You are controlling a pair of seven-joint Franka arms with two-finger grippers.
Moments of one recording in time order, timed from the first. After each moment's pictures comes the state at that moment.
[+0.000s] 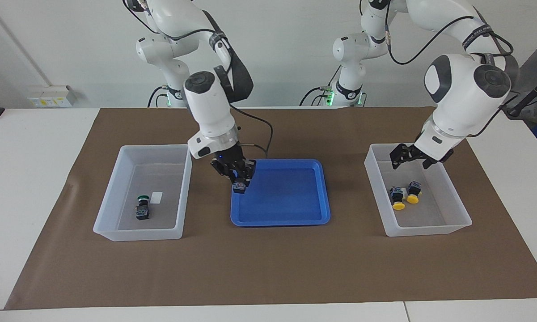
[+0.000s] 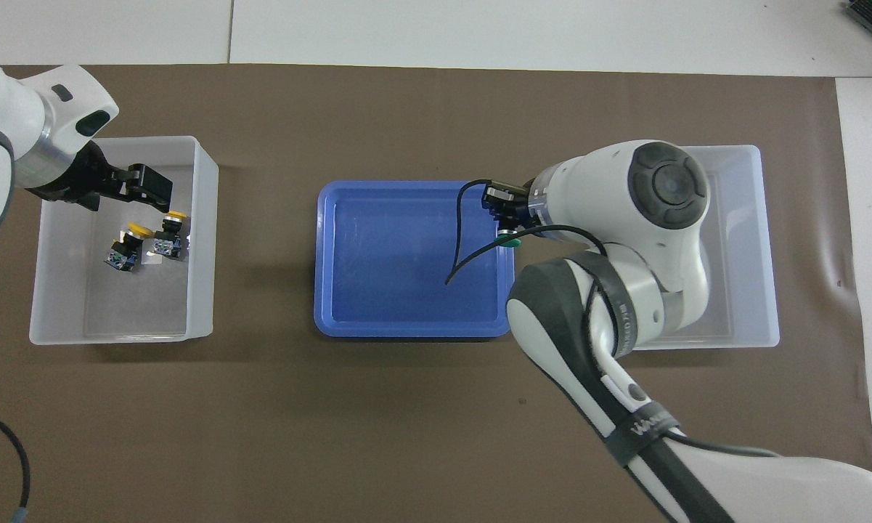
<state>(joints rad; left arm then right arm) 0.12 0.24 -0.28 -1.54 0.06 1.71 -0.06 0.41 0.22 -0.06 -1.78 0.17 2.23 0.54</state>
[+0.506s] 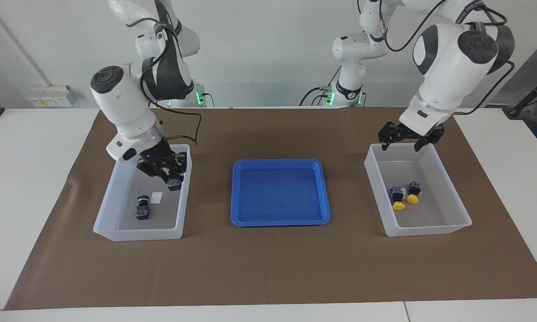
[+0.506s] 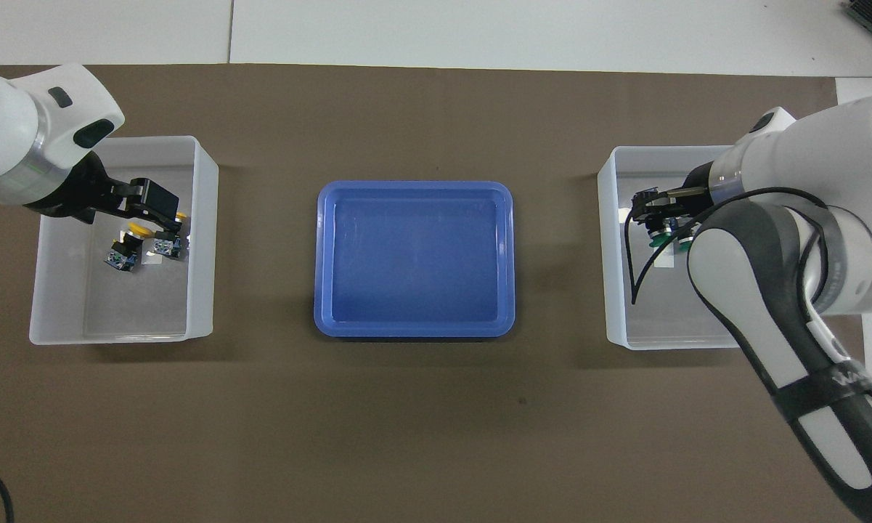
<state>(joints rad) 0.11 0.13 -0.31 -1.52 0.06 1.57 -0.06 0.13 0.15 -0.06 -1.85 0.17 2.08 -0.09</state>
